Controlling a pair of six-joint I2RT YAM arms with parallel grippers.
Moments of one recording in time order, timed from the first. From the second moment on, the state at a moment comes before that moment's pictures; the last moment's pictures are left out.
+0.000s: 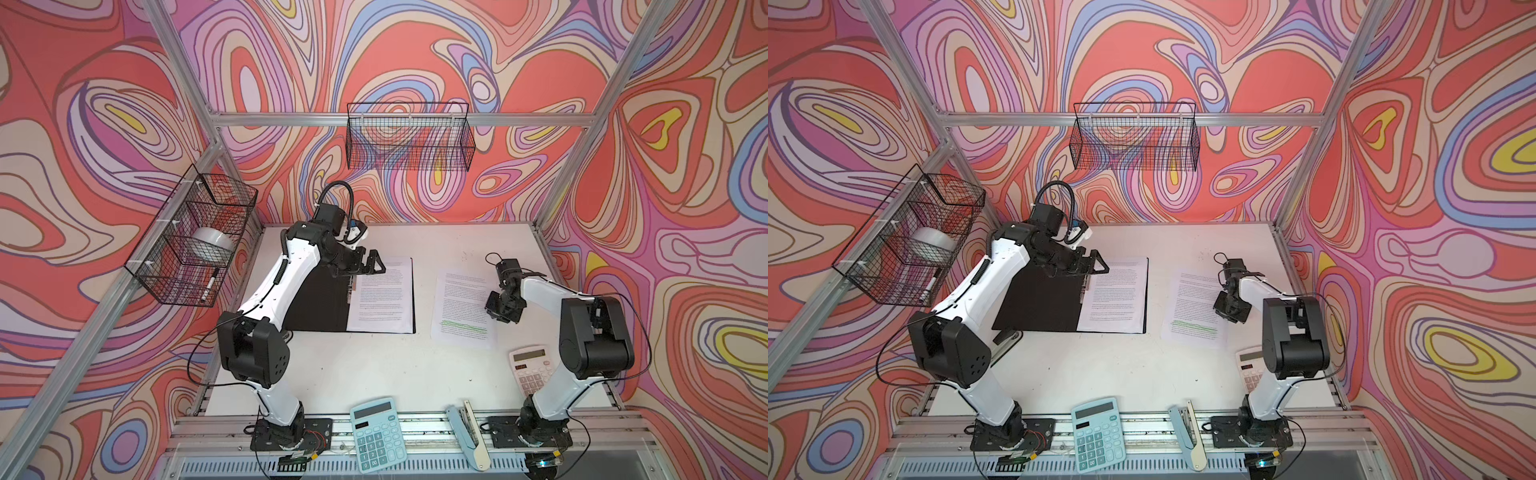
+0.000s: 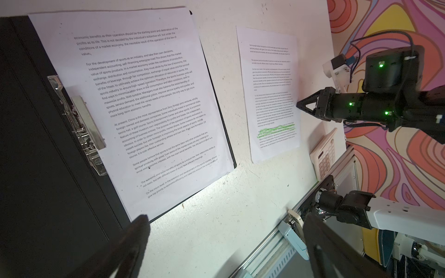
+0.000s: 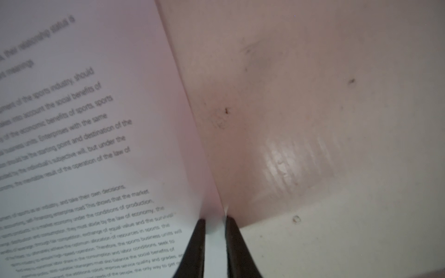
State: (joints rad) left arm -0.28 1.73 1.72 -1.13 0.54 -0.15; right arm 0.02 1.74 1.03 -0.69 0.01 0.55
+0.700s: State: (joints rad) left arm -0.28 1.73 1.72 -1.13 0.53 -0.15; right arm 0.02 1.71 1.03 -0.71 -0.02 0.52
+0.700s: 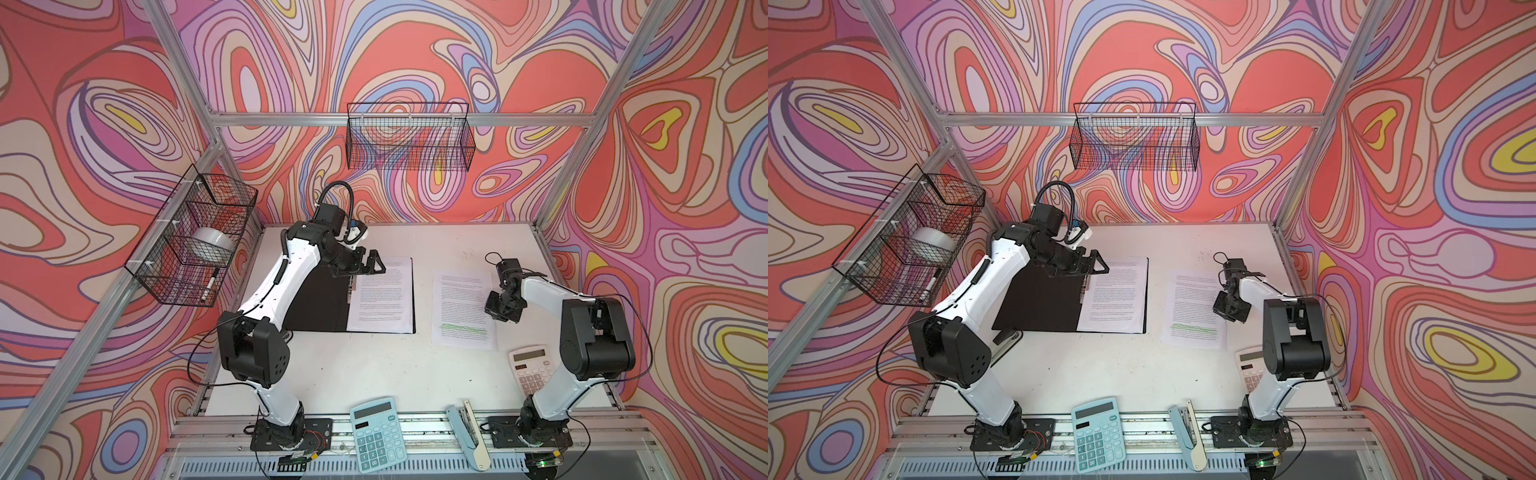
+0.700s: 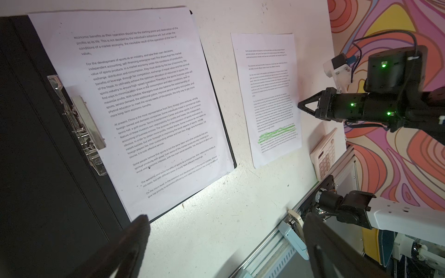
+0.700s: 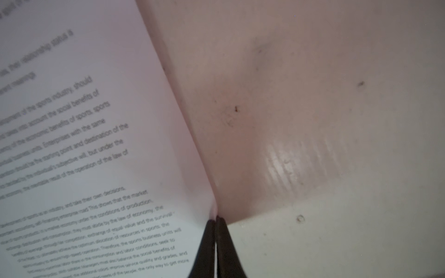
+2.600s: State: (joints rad) left arm -0.20 1.78 1.77 -1.13 0.48 -0.21; right arm 0.09 1.58 1.59 -0.91 -0.27 0.50
